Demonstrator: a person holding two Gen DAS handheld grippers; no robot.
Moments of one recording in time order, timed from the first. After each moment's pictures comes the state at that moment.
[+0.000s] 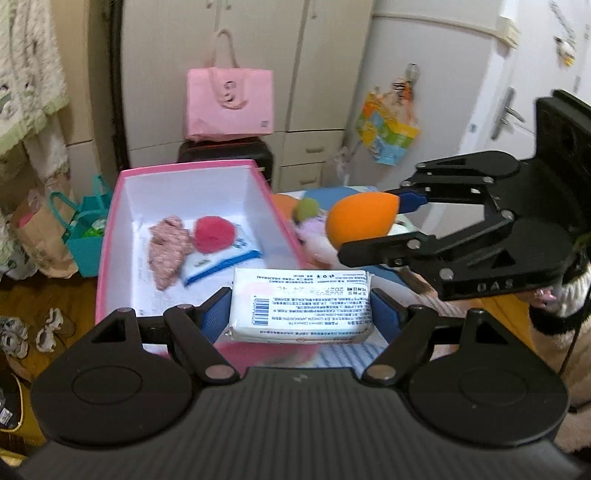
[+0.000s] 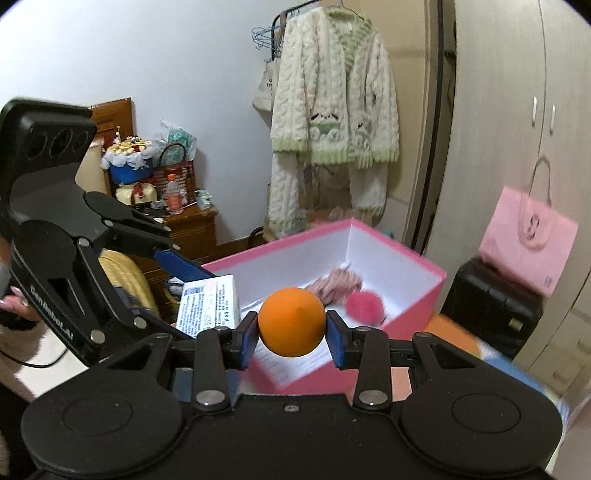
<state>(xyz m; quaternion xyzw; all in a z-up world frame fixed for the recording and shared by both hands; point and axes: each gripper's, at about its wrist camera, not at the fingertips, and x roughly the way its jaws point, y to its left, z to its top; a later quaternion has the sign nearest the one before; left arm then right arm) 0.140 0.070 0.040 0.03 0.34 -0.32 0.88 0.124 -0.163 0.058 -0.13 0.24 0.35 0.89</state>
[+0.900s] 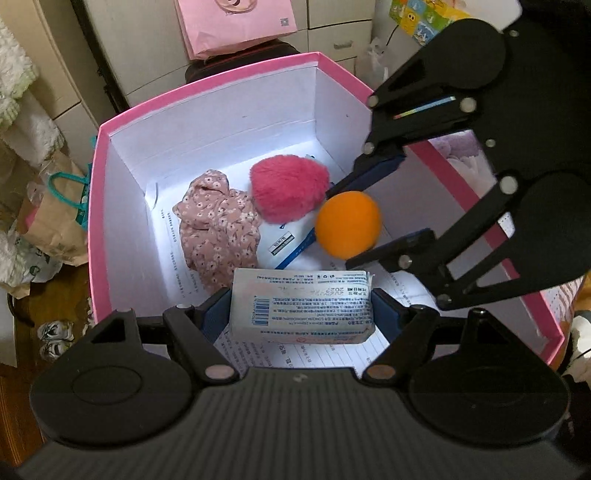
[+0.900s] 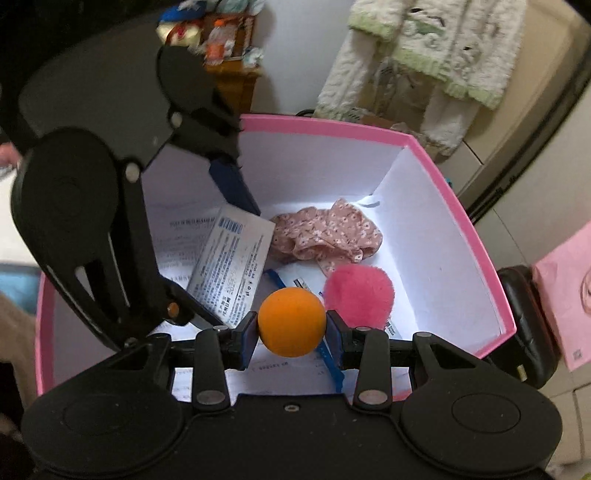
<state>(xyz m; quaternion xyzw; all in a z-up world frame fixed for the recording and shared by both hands) 0.283 0.039 -0.040 0.18 0.46 -0.29 0.82 0.273 -0.085 -0.026 -0.35 0.36 0.42 0.76</state>
